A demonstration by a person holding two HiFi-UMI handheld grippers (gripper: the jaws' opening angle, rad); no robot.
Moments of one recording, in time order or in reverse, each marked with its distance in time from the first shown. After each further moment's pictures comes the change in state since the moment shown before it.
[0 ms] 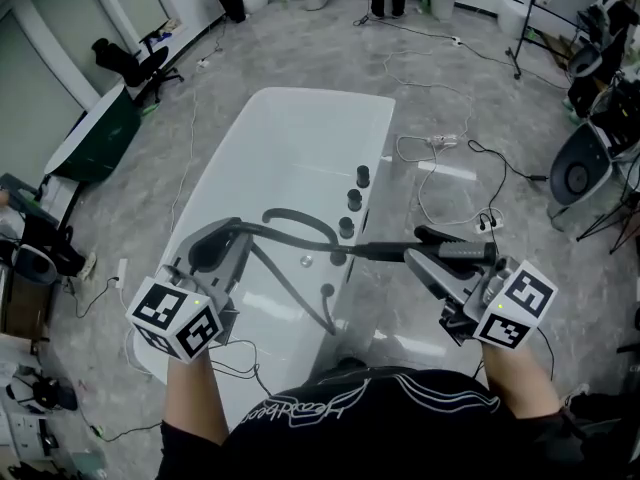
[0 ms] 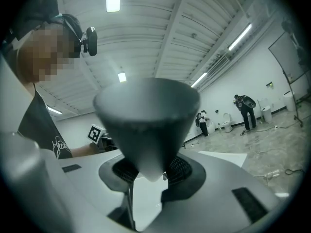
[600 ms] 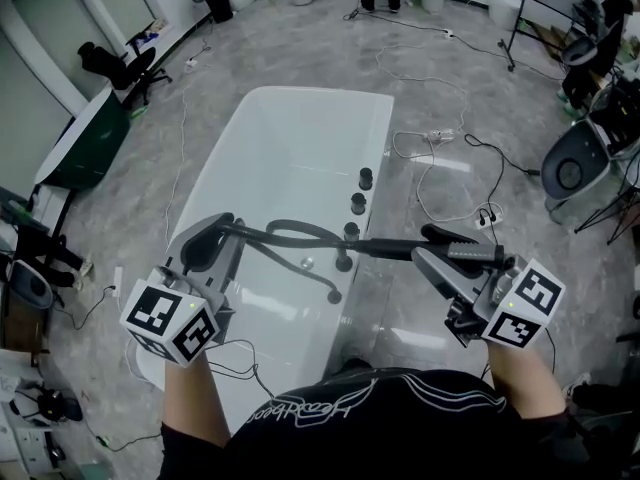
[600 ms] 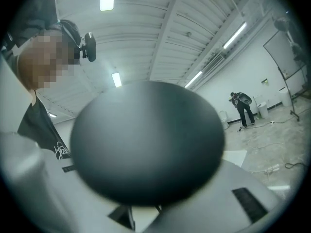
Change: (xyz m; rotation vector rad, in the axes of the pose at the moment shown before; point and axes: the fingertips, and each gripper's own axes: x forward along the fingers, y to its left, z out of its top) left arm 0.018 0.040 0.008 0.032 -0.006 -0.009; right arm 0.027 -0.016 0.004 0.044 0.002 -0.038
